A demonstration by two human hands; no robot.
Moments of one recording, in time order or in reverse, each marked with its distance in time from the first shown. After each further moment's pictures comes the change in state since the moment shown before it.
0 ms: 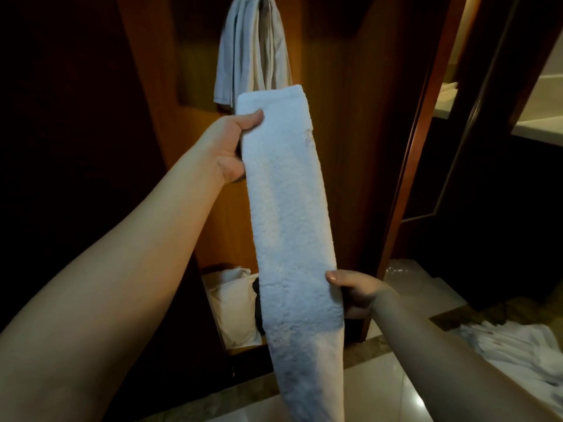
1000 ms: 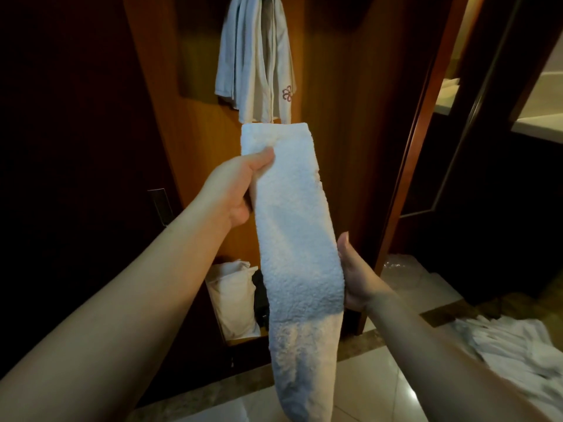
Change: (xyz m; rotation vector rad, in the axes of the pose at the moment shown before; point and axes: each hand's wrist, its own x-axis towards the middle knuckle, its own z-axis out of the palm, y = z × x) left_hand -0.047 -0.053 -0.006 0.143 0.125 0.021; right_hand 0.001 0.006 0.022 0.076 0.223 -0.292
